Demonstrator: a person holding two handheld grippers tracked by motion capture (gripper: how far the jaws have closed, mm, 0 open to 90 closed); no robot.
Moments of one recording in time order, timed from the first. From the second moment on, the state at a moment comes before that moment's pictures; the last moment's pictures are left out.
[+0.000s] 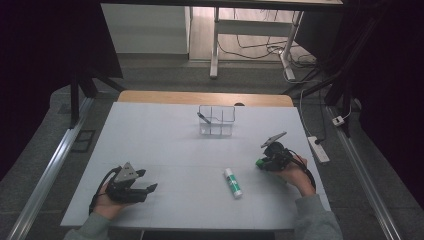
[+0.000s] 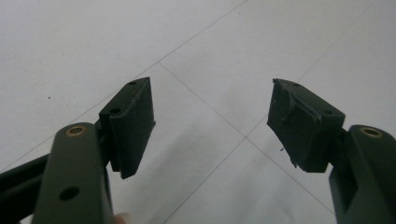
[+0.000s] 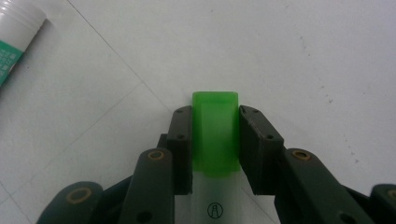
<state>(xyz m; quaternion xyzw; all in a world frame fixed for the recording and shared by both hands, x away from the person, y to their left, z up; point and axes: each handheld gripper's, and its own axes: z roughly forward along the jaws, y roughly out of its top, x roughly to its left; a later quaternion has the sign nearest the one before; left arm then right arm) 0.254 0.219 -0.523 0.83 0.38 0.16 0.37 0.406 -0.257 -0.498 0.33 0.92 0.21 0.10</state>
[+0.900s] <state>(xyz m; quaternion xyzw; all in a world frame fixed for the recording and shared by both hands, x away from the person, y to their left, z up) 0.254 0.219 -0.523 0.83 0.38 0.16 0.37 0.395 -0.273 -0.456 0.36 0.86 0.32 0.15</state>
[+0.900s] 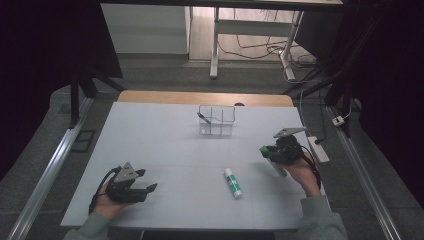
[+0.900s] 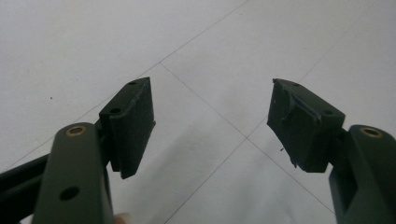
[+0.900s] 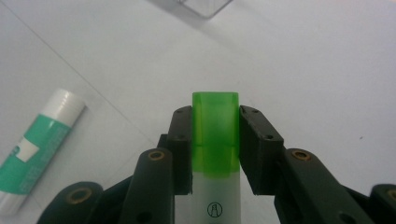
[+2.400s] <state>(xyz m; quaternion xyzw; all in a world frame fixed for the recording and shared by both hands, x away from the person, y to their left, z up) 0.254 0.221 -0.522 0.83 0.38 0.16 0.38 0.399 -0.238 -0.419 0.37 0.74 0.52 0.22</state>
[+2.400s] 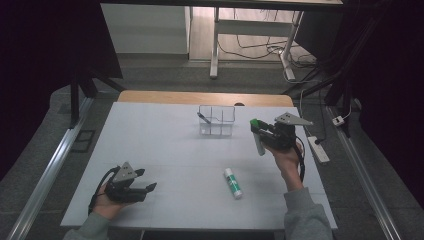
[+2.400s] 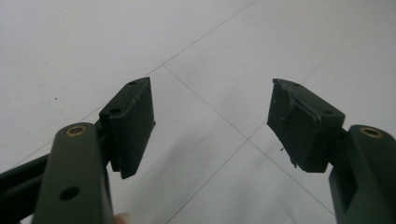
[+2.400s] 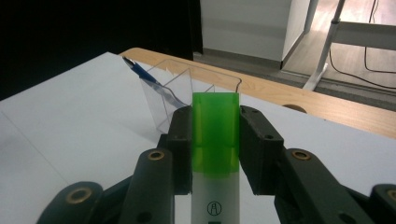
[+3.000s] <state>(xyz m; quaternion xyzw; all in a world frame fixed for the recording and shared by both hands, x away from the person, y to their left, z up) 0.254 0.222 -0.522 0.83 0.38 0.16 0.38 0.410 -0.223 -0.409 0.37 0.72 0.54 0.21</state>
